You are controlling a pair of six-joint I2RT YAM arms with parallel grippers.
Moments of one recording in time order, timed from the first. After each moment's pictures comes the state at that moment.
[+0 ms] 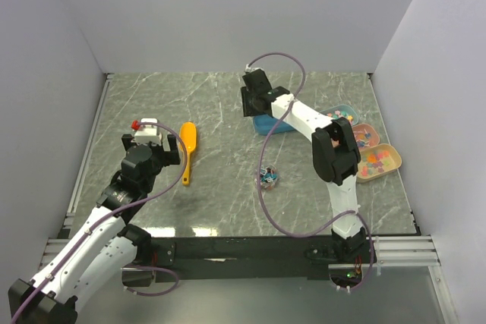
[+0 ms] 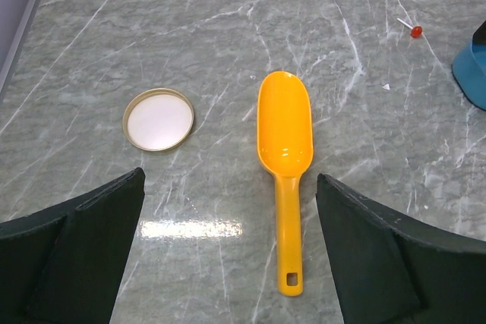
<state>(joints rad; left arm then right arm) -0.44 0.66 0.53 -0.14 -0.42 -0.14 0.55 2.14 1.77 -0.48 0.17 0.30</state>
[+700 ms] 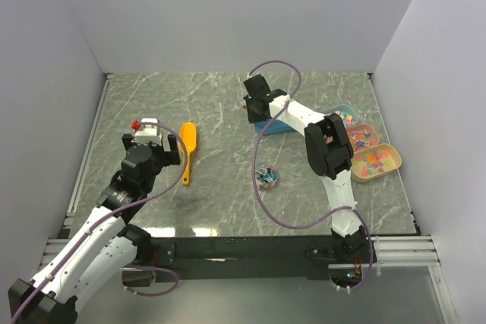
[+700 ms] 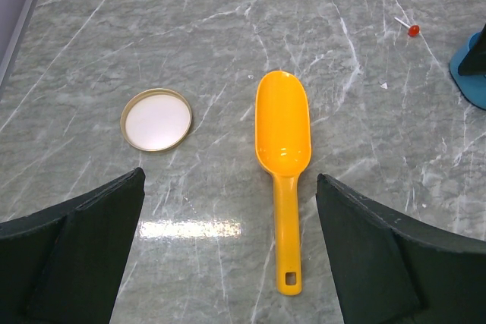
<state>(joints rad) -0.44 0.66 0.53 -0.14 -0.42 -0.14 0.52 2.23 1.80 -0.53 0.14 0.29</state>
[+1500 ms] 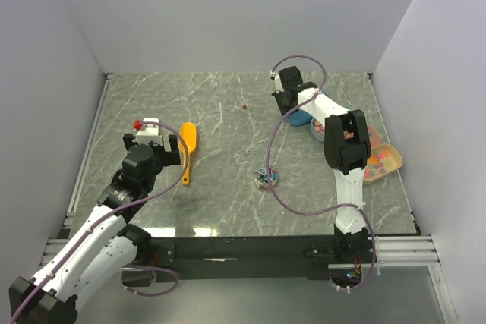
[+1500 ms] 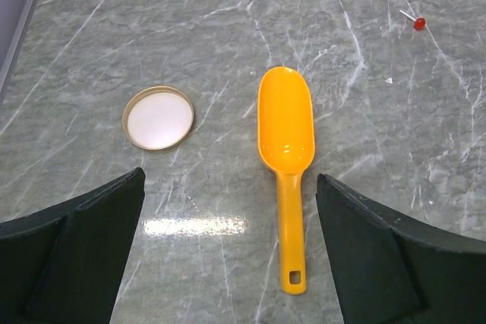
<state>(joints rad) -0.44 0.68 0.53 -0.14 -0.41 -0.13 0.31 2.19 1.75 -0.53 0.08 -0.13</state>
